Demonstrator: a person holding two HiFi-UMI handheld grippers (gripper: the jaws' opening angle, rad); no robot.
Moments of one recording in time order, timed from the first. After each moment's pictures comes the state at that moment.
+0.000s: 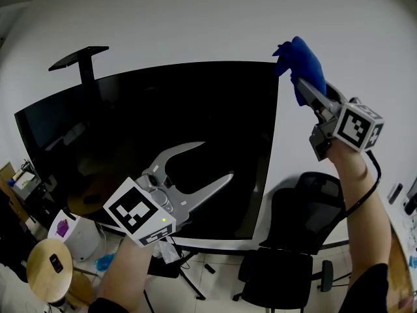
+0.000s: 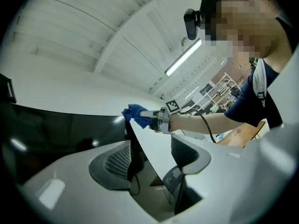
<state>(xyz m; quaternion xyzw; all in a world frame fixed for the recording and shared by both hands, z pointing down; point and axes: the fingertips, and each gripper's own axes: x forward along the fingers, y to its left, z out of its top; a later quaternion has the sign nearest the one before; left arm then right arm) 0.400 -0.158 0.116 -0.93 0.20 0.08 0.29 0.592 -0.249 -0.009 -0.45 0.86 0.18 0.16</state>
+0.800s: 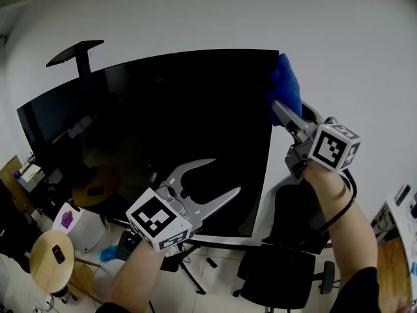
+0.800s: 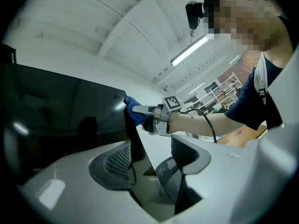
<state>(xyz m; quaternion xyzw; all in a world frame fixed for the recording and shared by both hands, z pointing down) 0.449 -0.194 0.184 -0.95 0.22 0.04 0.22 0.570 -0.297 0.071 -0.40 0.89 0.10 0.18</state>
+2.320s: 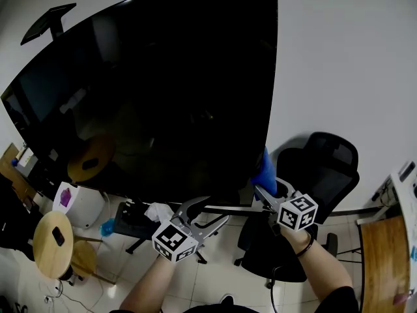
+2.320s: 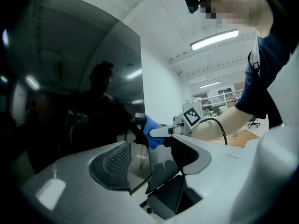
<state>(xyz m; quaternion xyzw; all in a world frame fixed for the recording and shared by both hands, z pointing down) 0.447 -0.226 0.457 -0.97 0.25 -0.03 0.05 0.574 -0.314 0.486 -0.44 0.89 -0.09 0.02</state>
